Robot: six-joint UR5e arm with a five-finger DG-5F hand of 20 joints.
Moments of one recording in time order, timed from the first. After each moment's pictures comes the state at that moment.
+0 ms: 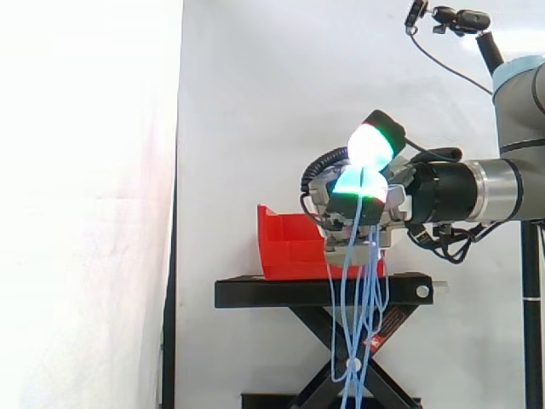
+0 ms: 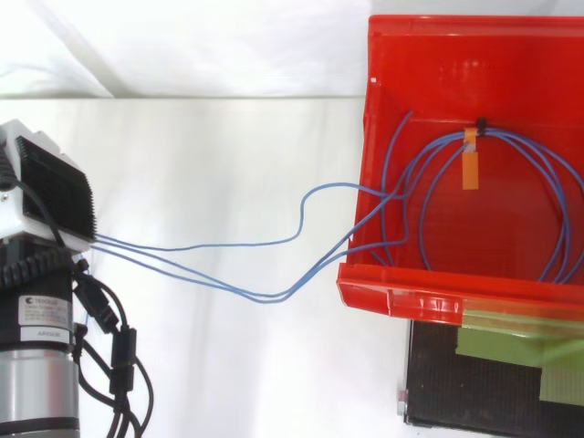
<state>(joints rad) 0.07 -2.19 -1.19 -2.95 -1.70 -0.18</state>
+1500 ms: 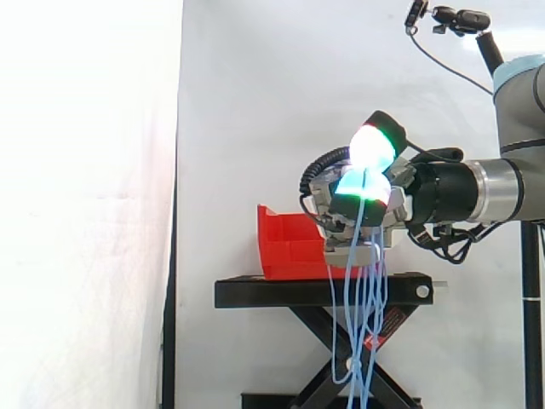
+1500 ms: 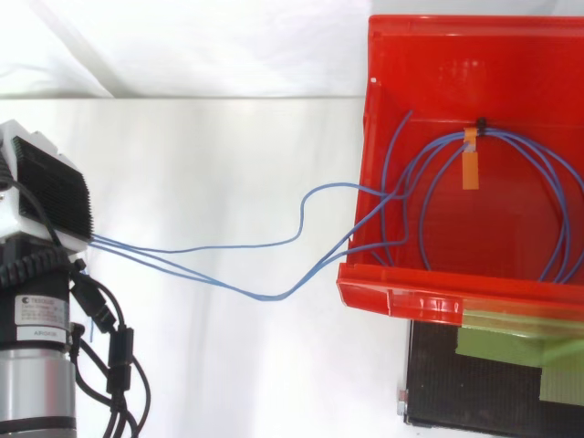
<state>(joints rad) 0.07 -2.19 -1.19 -2.95 -1.70 -0.18</state>
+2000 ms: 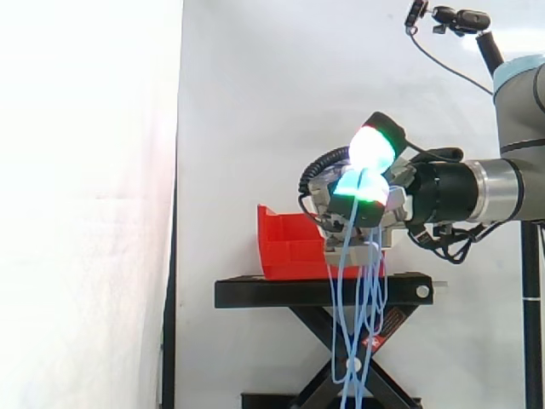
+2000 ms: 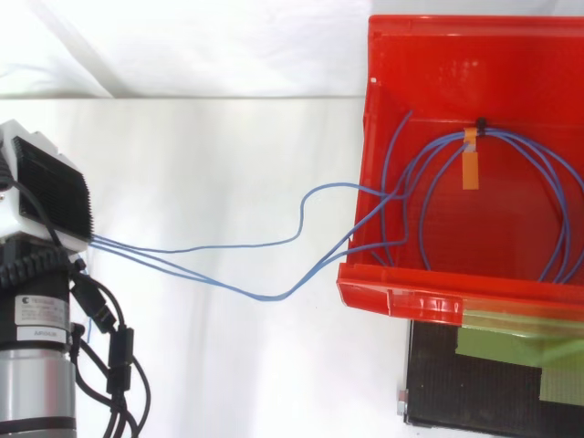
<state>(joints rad) 0.07 -2.19 -1.19 -2.95 -1.70 -0.18</state>
